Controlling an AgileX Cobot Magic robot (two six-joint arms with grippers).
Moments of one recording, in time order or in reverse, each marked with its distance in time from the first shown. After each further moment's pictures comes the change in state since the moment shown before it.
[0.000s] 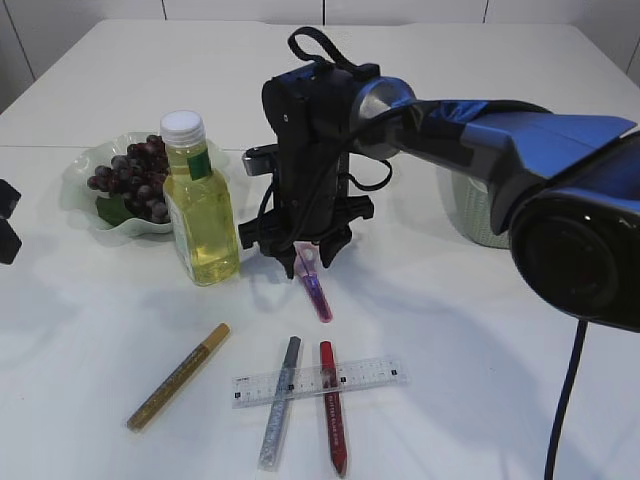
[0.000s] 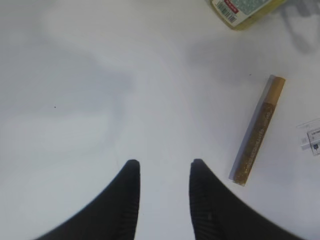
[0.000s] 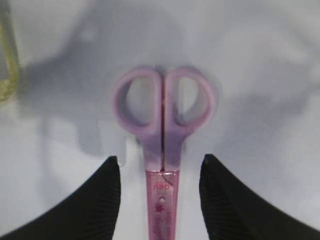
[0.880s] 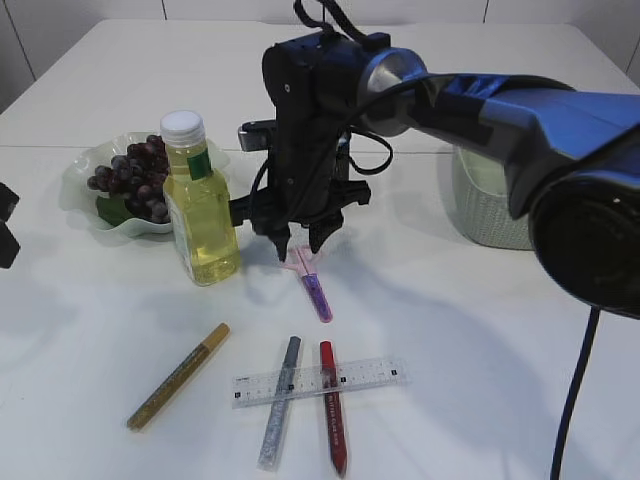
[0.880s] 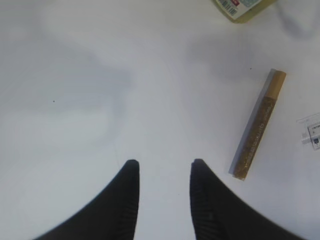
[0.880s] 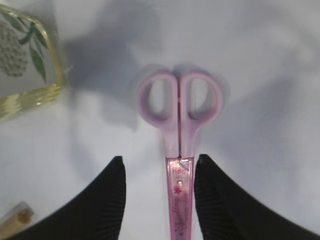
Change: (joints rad) left arm 0.000 0.000 0.000 0.000 0.015 0.000; right arm 0.002 -0.055 0.000 0.038 0.000 0.025
